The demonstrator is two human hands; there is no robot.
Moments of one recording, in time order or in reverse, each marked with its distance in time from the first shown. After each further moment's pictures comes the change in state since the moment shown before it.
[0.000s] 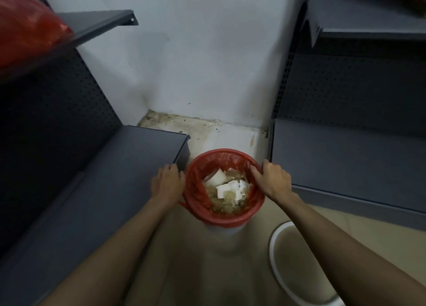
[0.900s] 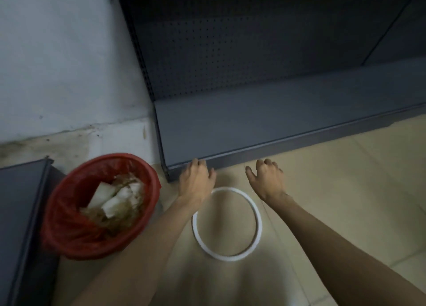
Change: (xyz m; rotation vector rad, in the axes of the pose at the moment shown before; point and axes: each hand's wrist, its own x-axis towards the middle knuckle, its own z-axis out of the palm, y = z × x) left_hand -0.083 0.285 0.117 -0.147 -0.192 0.658; right_hand -0.122 0.217 -0.036 -0.137 0.202 0.522
